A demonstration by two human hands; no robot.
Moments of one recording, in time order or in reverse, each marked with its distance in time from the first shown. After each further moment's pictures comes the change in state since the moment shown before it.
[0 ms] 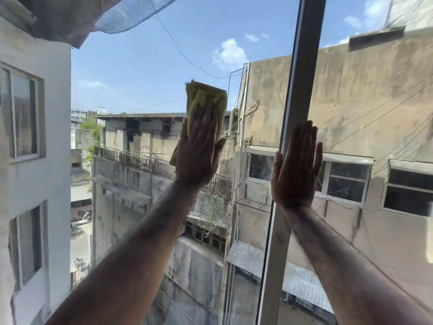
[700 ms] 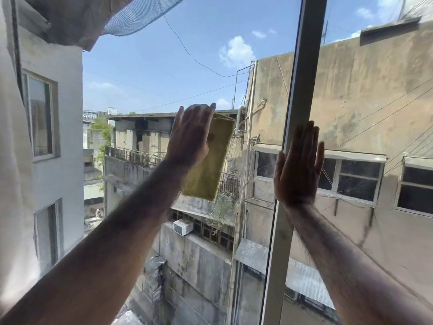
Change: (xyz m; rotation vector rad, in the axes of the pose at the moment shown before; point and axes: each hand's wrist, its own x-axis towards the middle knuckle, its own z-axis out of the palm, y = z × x) left_hand 0.036 -0.009 -0.066 0.028 -0.216 -0.055; right_hand 0.002 -0.002 -0.007 0.016 -0.064 0.008
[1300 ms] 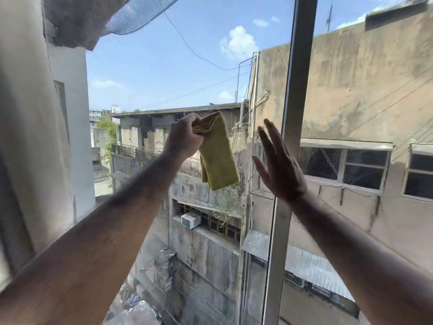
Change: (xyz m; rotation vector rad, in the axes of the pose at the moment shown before) left_hand -0.014 -0.012 -0.050 -0.398 -0.125 -0.378; right_hand -0.001 -0.027 -0.055 0.435 -0.149 -0.387
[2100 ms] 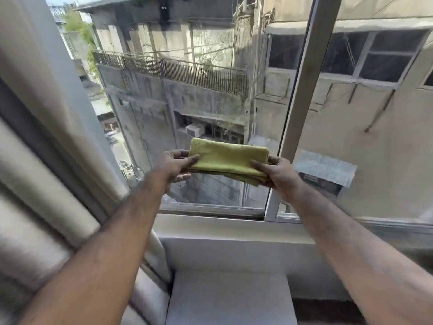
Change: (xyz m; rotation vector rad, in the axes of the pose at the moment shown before) left_hand -0.334 -0.169 0.039 -0.597 -0.551 -1.037; right_hand -0.295 -0.147 0.026 1.163 -0.517 1.618
